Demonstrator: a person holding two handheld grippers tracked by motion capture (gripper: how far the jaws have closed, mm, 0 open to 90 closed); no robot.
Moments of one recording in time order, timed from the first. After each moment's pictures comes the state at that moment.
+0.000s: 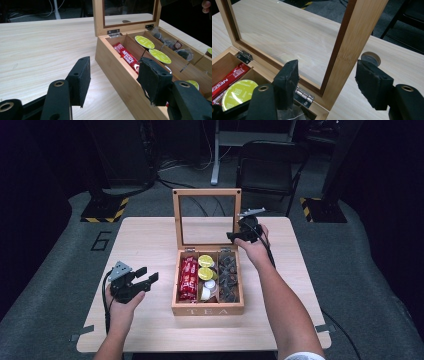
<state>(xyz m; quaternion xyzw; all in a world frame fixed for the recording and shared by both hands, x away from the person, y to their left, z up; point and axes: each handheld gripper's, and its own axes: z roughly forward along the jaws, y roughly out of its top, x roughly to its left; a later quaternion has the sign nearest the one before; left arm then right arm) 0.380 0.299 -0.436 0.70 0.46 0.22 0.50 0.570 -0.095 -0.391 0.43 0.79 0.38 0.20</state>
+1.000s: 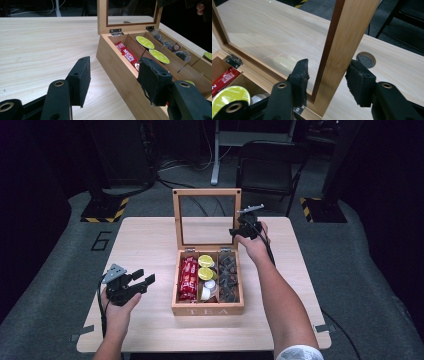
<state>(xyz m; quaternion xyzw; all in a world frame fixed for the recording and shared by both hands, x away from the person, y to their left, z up) 0.373 0.307 -0.437 0.68 0.48 0.21 0.51 0.584 -0.094 -0.389 0.45 0.79 0.37 0.20</state>
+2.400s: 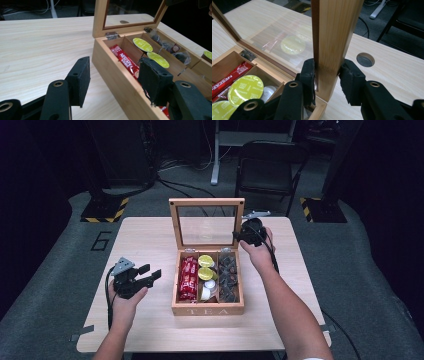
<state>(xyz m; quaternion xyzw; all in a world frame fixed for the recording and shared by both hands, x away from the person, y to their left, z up) 0.395 0.290 -0.430 0.70 0.46 0.19 0.51 0.550 -0.104 -0.385 0.43 0.78 0.40 0.21</state>
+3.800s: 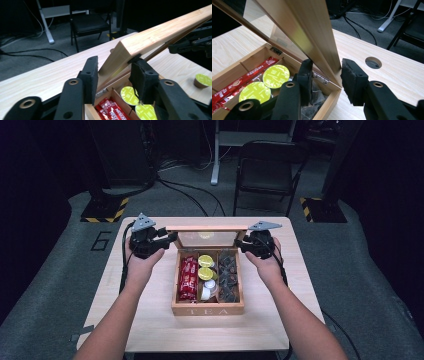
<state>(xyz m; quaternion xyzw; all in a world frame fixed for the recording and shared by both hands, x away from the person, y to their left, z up) 0.452 0.237 -0.327 0.74 0.39 0.23 0.50 0.498 -0.119 -0.376 0.39 0.78 0.45 0.21</state>
